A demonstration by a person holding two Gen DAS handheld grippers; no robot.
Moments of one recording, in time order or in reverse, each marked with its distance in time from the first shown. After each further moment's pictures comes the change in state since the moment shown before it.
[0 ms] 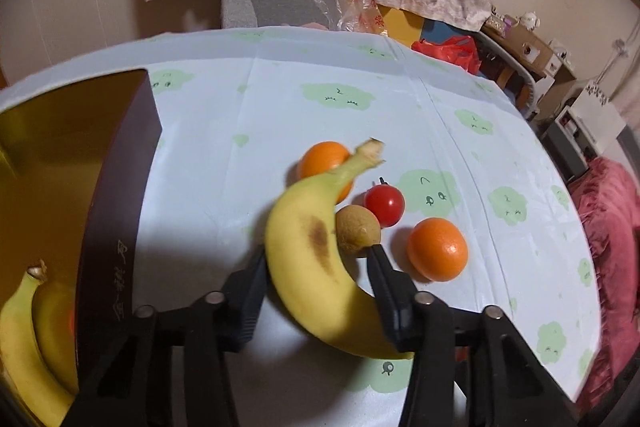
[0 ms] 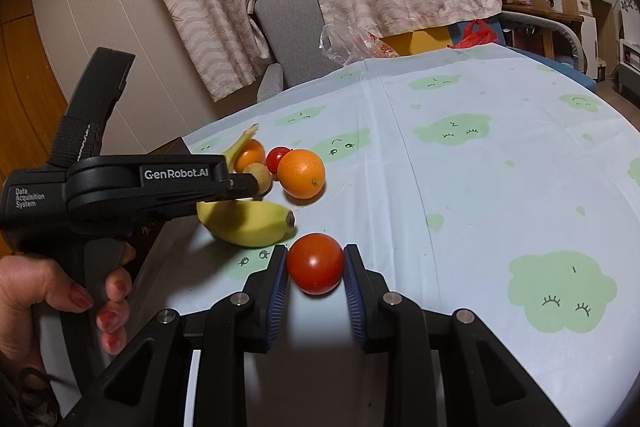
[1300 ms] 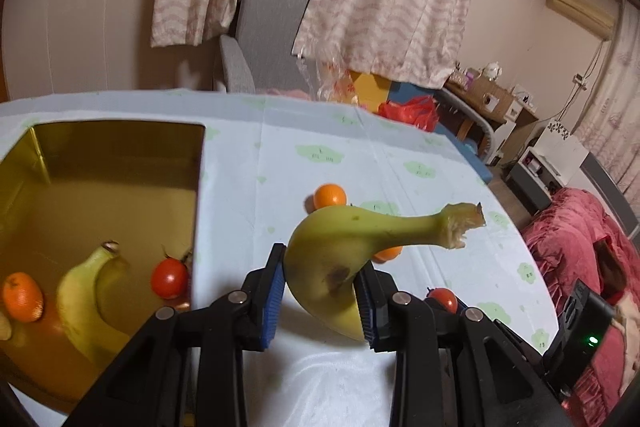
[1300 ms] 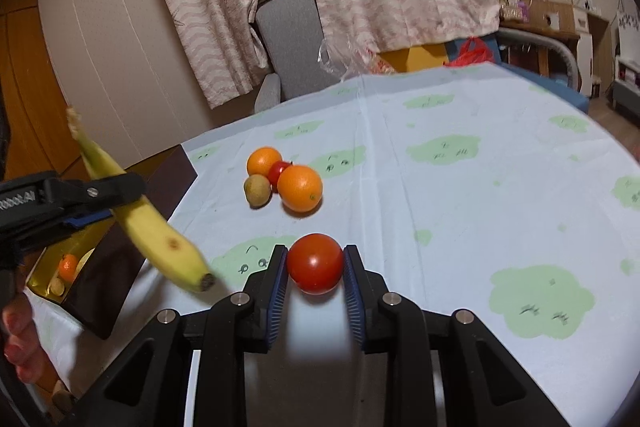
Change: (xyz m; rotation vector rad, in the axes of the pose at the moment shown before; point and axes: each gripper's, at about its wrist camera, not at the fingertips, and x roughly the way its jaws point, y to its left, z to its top) left arm -0.108 0.024 -0.034 0.007 -0.238 -0.115; right arm -0.015 0.006 0.003 -0.039 -0.047 -0.041
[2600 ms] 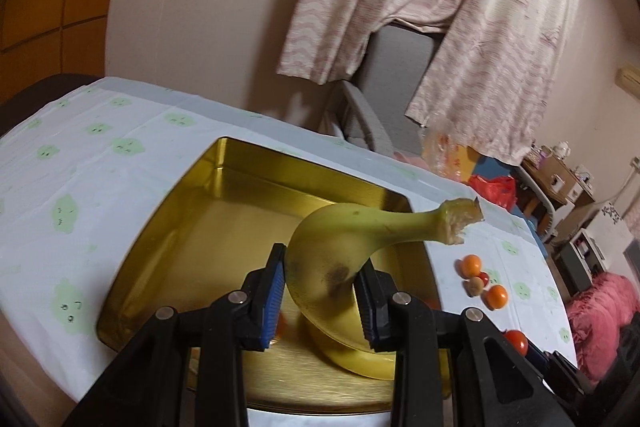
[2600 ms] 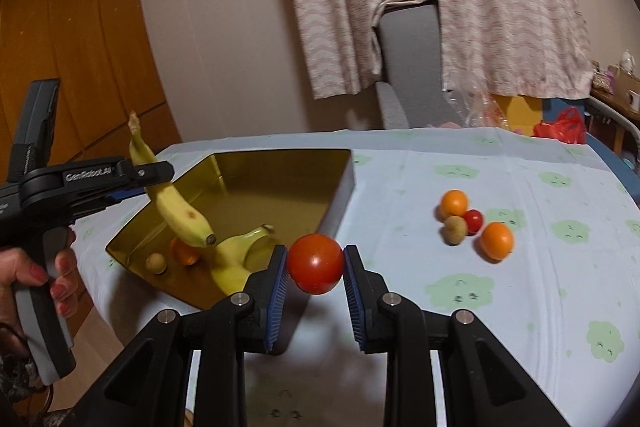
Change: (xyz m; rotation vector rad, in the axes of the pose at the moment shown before) left arm -0.113 0.183 0.001 -0.233 -0.150 0.230; right arm -0.026 0.169 0.007 -0.276 0.018 0.212
